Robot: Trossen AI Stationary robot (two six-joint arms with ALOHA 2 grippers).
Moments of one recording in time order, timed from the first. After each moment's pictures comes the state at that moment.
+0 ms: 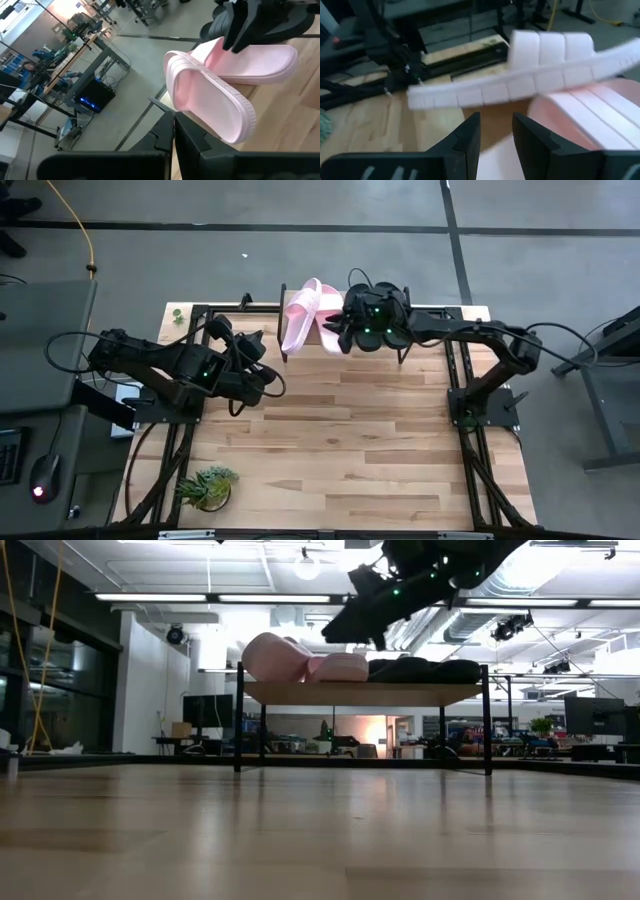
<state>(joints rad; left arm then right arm) -0.18 1.37 1.49 -1.31 -1.19 -0.48 -0.44 1.57 1.10 0.12 -0.20 0.07</state>
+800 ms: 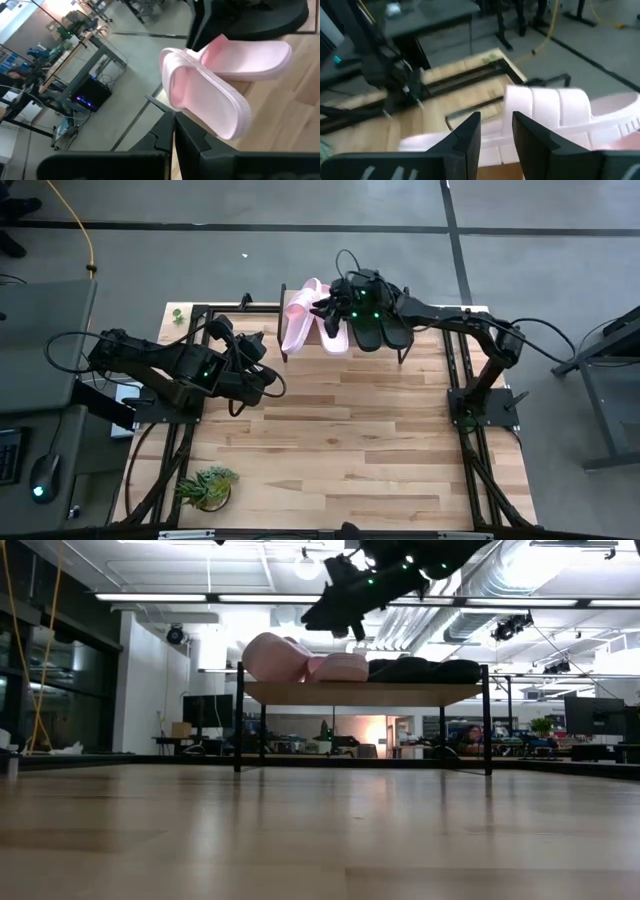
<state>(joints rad) -0.18 1.37 1.49 -1.31 -1.16 -0.48 -0.46 1.71 1.37 0.01 -0.23 0.10</state>
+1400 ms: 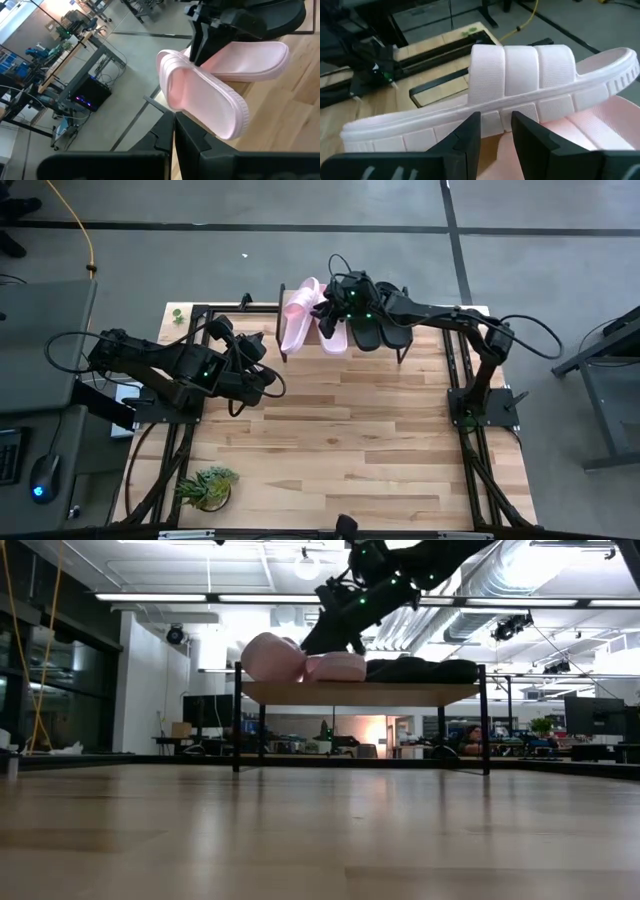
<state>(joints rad) -0.18 1.37 1.49 -1.31 -1.16 -0.48 -0.47 1.80 1.43 -0.10 -0.16 0.07</state>
